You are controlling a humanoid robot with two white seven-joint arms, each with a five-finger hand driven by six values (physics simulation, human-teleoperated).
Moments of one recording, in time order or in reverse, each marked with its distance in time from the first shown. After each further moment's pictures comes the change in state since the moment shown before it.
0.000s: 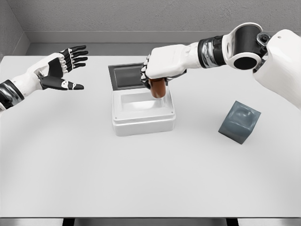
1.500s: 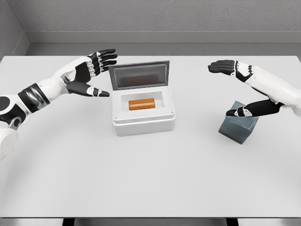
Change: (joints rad) left arm 0.031 -0.095 -0.020 -0.131 -0.005 0.000 0.000; right arm 0.968 -0.239 -0.963 -0.376 -0.662 0.000 0.000
